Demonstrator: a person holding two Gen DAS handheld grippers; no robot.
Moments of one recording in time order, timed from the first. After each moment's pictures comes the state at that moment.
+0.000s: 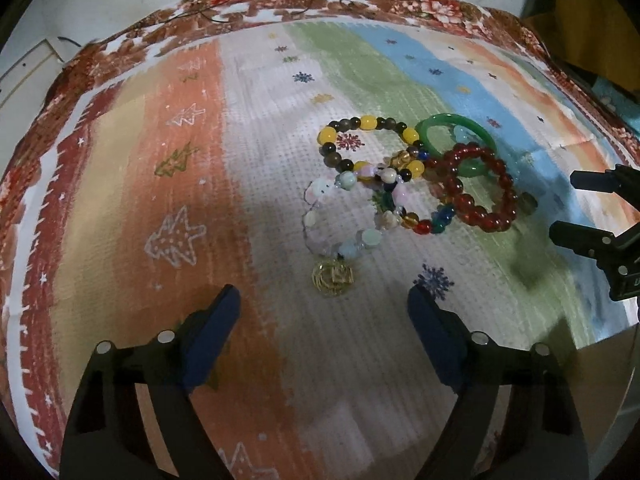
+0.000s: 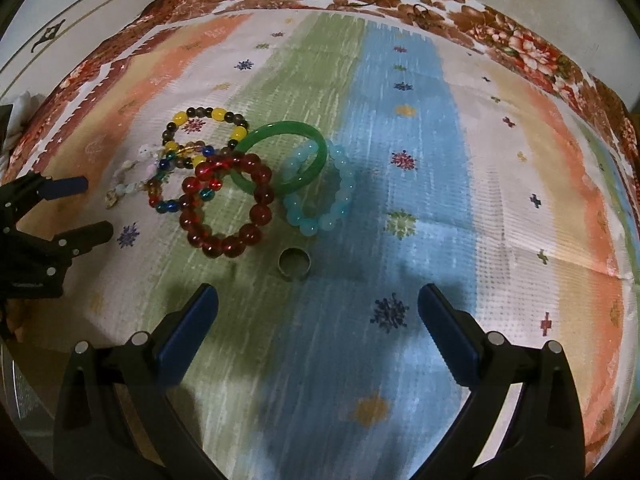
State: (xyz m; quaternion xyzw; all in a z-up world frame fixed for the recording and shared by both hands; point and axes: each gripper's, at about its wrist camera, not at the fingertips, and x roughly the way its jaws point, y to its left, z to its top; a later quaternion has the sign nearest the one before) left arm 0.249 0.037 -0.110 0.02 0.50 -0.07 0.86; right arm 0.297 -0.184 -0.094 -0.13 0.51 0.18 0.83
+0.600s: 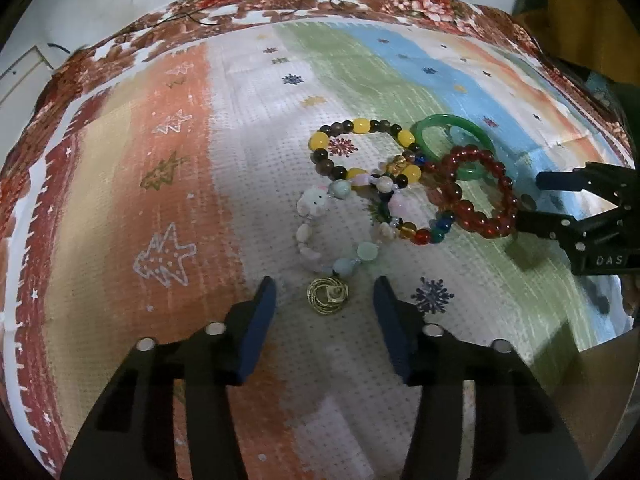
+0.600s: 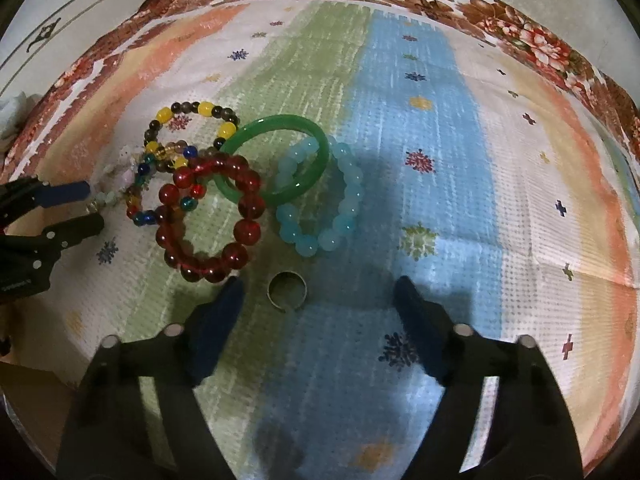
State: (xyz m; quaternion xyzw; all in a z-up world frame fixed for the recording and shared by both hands) left arm 0.256 0.035 -0.114 0.02 0.50 -0.08 0.86; right arm 0.316 -0.178 -0.114 -0.13 0.52 0.19 0.82
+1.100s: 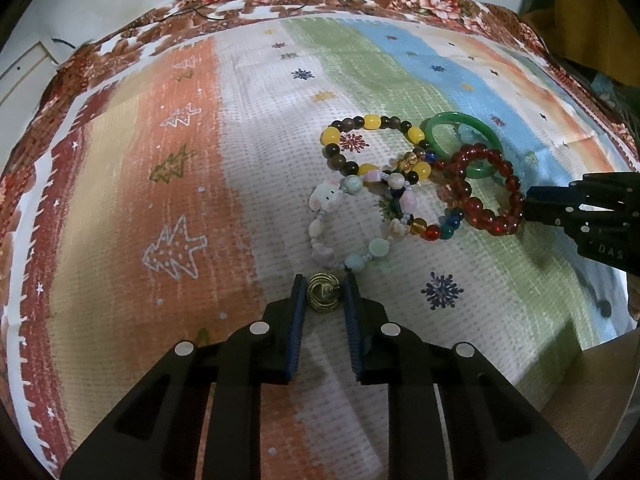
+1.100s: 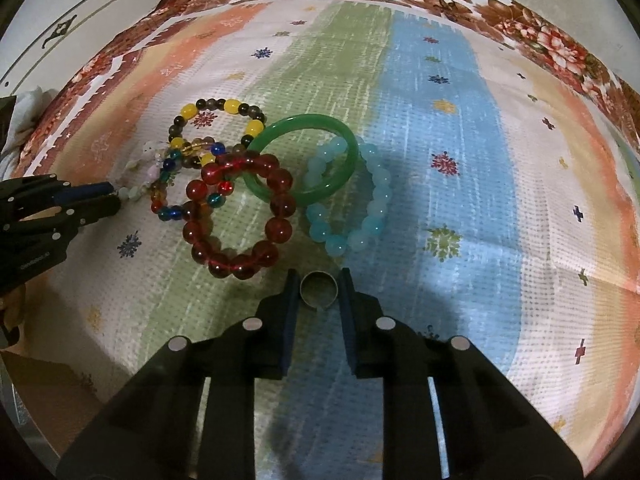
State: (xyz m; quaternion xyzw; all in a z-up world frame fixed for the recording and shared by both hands) left arm 0.256 0.039 -0.114 0.02 0.50 -0.07 0.86; right arm 0.312 -0.171 -0.112 -0.12 0.52 0.22 0.82
